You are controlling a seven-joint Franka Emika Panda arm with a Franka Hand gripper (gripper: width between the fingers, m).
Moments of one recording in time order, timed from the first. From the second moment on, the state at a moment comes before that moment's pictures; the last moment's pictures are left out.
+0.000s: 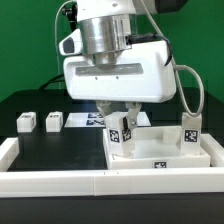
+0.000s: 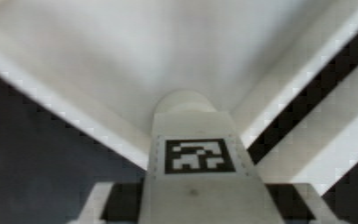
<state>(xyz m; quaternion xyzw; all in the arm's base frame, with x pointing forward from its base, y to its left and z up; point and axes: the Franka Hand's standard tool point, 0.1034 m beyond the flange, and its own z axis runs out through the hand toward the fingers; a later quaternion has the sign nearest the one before) 0.589 -0.010 0.075 -0.91 0.42 -0.02 0.07</state>
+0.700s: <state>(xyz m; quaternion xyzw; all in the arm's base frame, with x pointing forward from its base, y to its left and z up) 0.589 0.004 0.074 -0.82 0.56 0.00 0.08</state>
